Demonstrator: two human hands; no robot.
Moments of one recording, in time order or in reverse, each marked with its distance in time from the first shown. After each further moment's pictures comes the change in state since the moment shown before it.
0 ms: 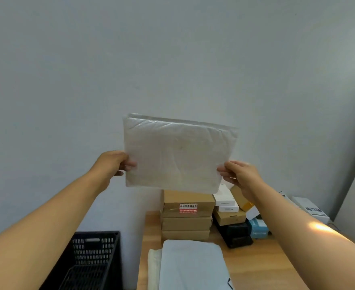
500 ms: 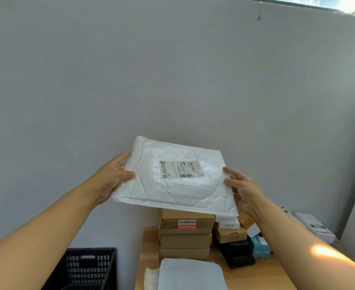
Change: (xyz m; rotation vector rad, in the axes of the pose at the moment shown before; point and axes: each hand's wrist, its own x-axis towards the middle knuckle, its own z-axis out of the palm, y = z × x) left_hand -0.001 0.013 0.007 -0.174 -0.186 0.024; right_hand 0.018 0.001 -0.007 0.294 -0.078 0.097
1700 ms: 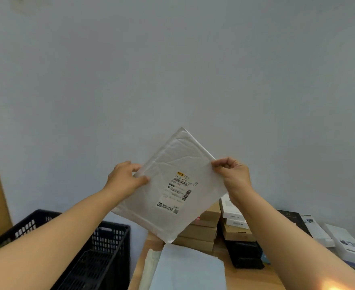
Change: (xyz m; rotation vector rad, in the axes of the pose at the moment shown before) left_hand -0.020 -0.046 0.064 0.683 0.358 0.063; right_hand -0.002 -0.009 0.013 -0.255 -0.085 -0.309
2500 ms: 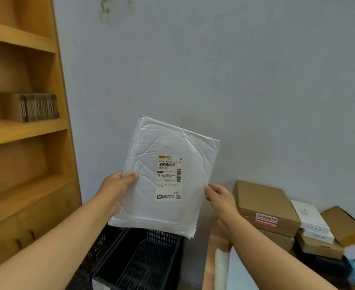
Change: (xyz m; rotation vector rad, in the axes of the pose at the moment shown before) left_hand -0.033 -0.168 -0.192 -0.737 0.213 -0.399; right_hand -0.097 0.067 0.248 -0.038 -0.194 0.309
